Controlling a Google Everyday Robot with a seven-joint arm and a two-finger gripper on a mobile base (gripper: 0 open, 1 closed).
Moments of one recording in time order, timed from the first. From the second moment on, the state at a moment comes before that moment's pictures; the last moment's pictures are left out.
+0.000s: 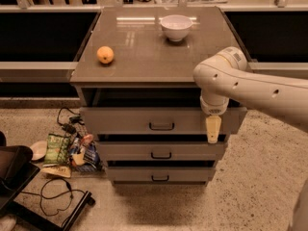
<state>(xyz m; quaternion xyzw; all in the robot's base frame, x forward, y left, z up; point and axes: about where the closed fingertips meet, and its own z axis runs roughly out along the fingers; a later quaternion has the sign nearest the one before) 0.622 -0.213 0.672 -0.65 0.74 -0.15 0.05</state>
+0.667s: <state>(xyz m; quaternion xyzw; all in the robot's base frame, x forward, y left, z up) 0.571 -0.234 0.647 -0.62 0.78 -0.10 0.01</state>
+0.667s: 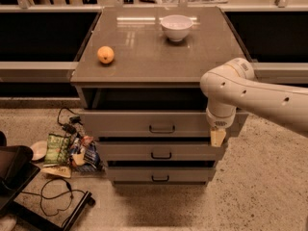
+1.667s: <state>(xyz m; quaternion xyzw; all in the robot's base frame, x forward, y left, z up) 0.558 -0.237 0.658 -0.61 0.79 -0.11 0.00</state>
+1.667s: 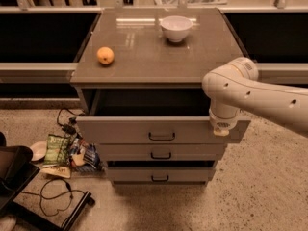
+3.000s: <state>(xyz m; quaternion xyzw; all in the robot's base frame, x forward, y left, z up) 0.559 -0.236 0.666 -0.61 0.79 -0.11 0.00</state>
